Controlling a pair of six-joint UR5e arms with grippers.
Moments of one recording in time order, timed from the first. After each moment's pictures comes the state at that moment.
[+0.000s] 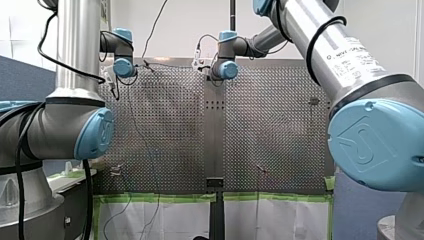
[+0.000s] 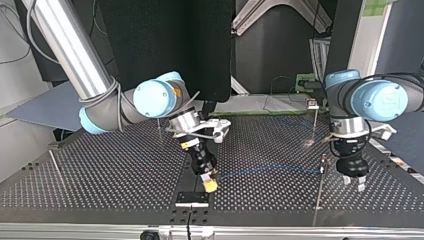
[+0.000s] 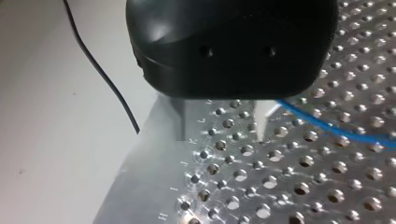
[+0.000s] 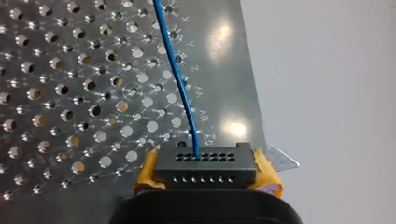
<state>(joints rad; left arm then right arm) 0.12 -1.65 -1.68 -2.76 -1.66 -1.91 2.29 -0.94 0.95 -0.27 1.46 1.70</state>
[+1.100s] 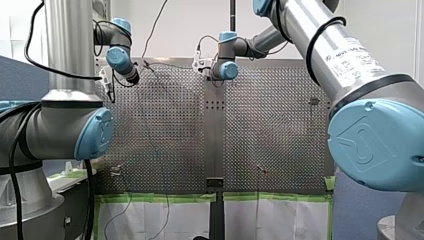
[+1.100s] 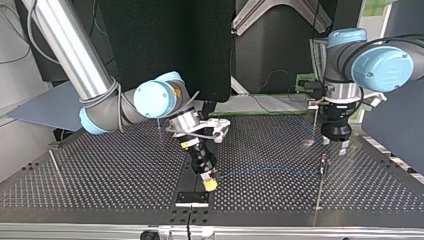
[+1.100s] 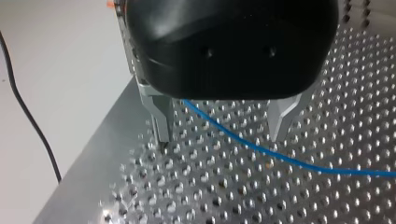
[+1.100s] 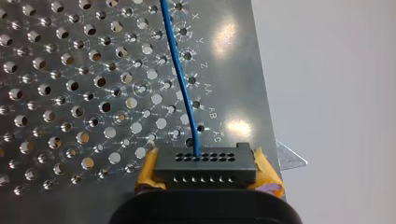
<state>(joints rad) 0.10 -1.49 -1.83 -3.03 -1.58 -1.91 2.29 -0.93 0.95 -0.26 1.46 1.70</state>
